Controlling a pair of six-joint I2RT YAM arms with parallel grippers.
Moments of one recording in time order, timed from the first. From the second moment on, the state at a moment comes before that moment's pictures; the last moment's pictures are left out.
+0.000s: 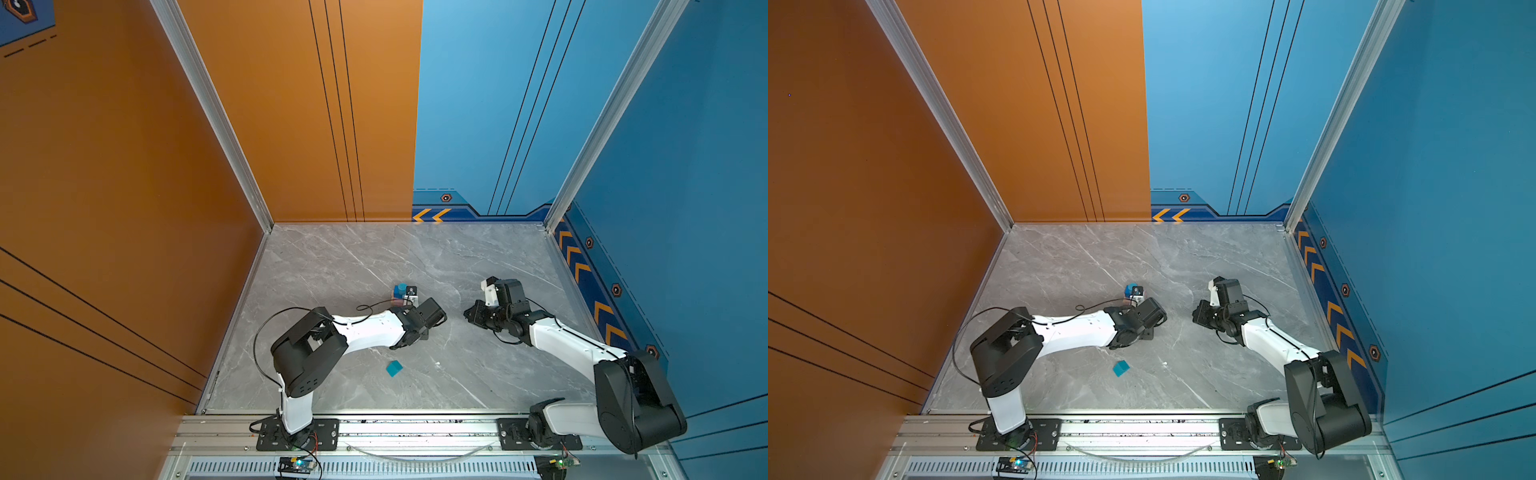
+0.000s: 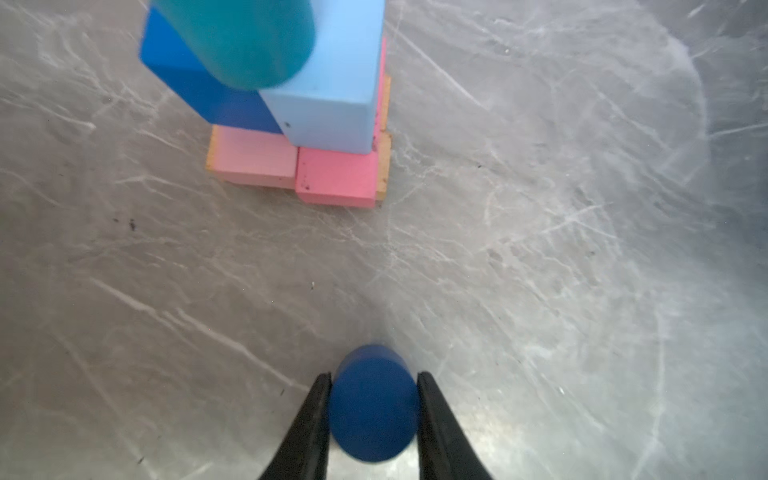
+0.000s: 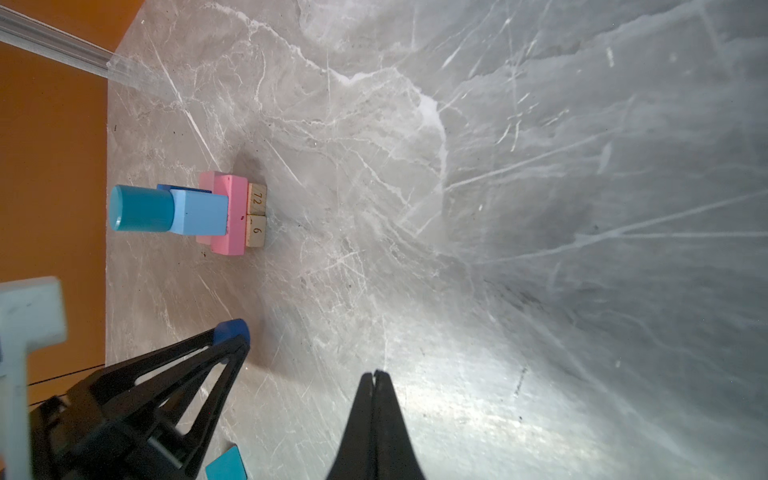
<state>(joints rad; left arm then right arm) -0.97 1.82 1.13 -0.44 -0.43 -0.83 0.27 1.34 0.63 -0.15 -0.35 0.60</state>
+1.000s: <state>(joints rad) -0.74 1.60 1.31 -0.64 -0.32 -0.46 0.30 1.39 0.64 -0.15 -0.35 0.61</state>
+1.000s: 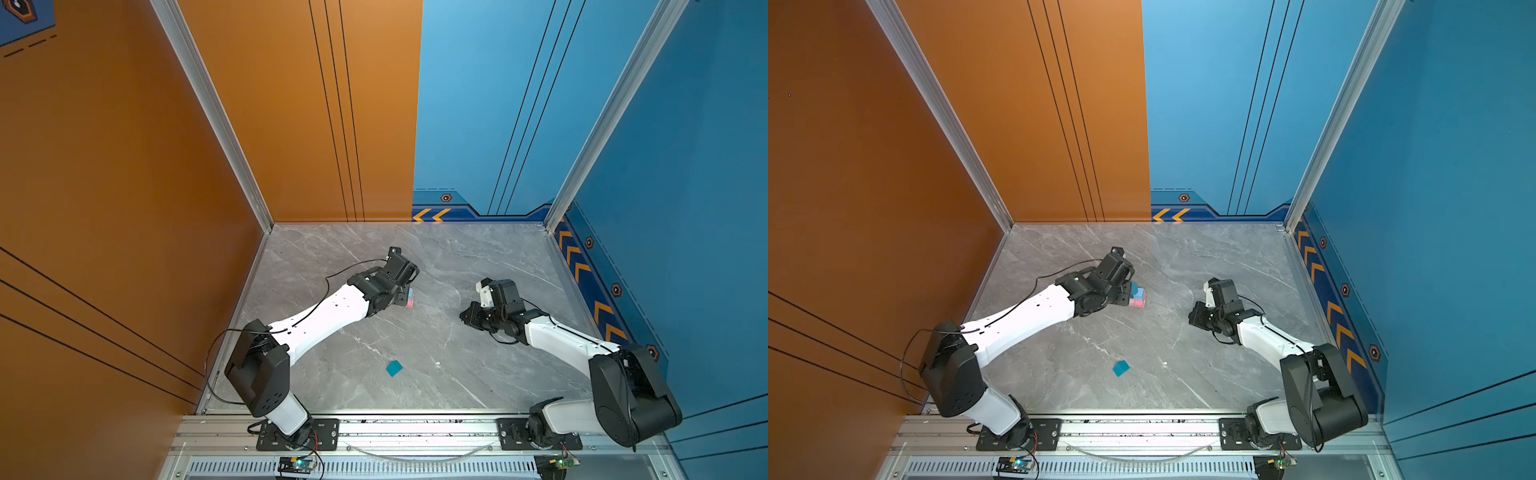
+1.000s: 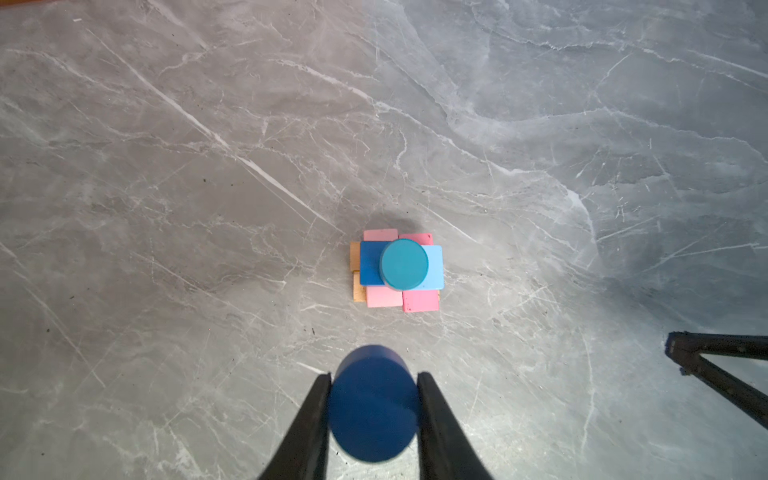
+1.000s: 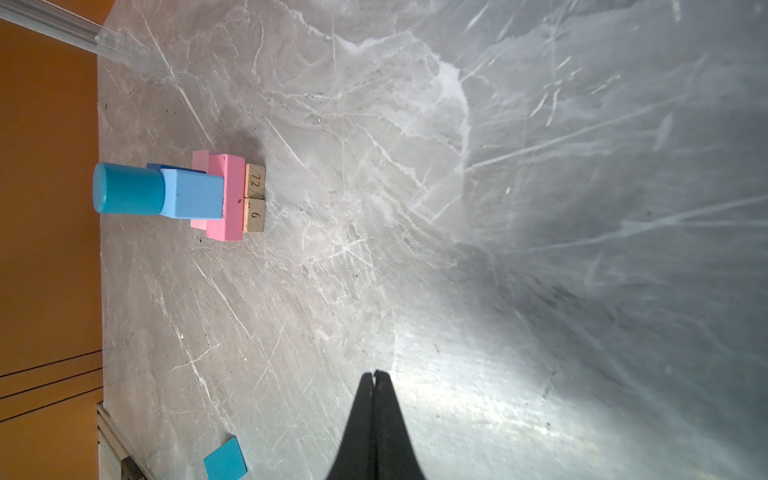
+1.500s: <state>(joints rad) -0.70 1.76 1.44 -0.65 -0.20 -0.41 0.30 1.43 0.67 -0.15 -0.36 0.61</state>
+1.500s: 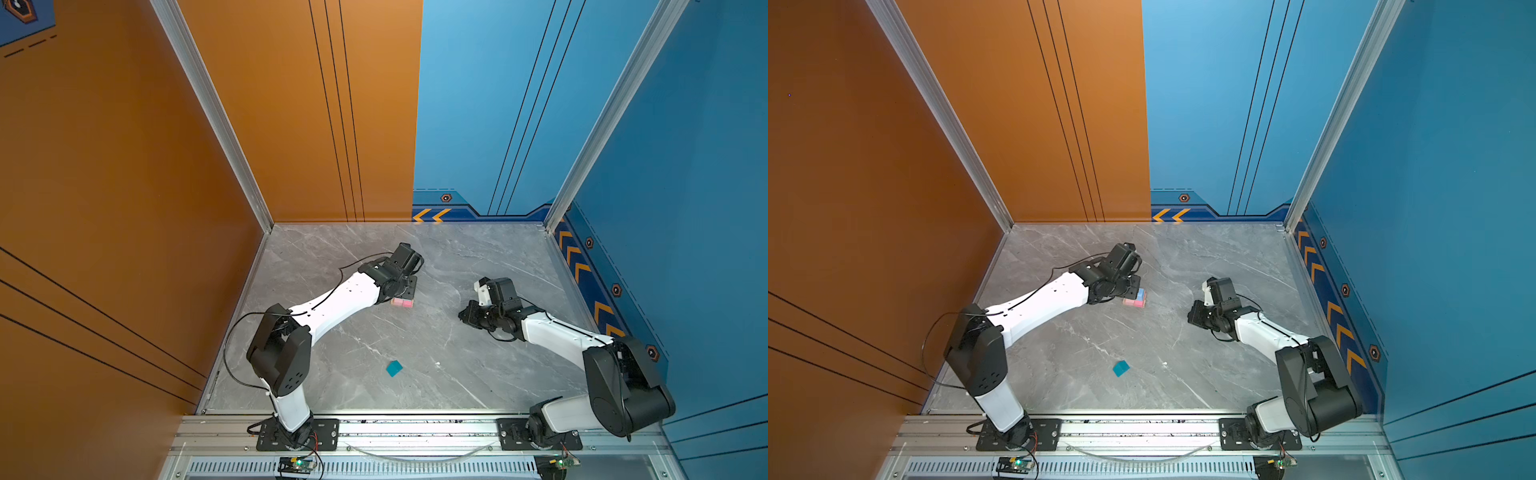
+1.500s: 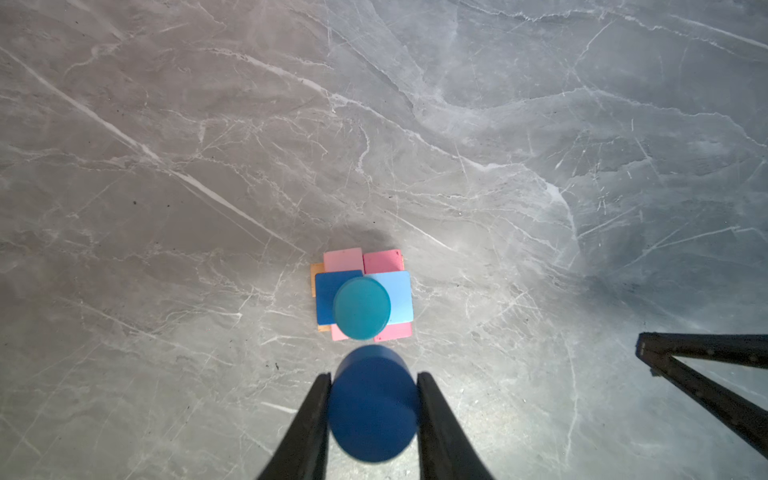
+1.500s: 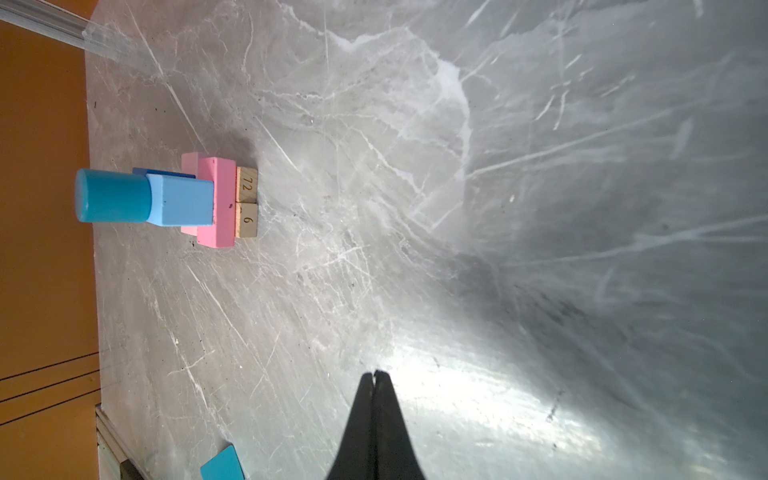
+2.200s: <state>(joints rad) -0.68 1.86 1.49 -0.65 -0.19 -0.40 0.30 1.47 0.67 -0.15 -0.36 0.61</state>
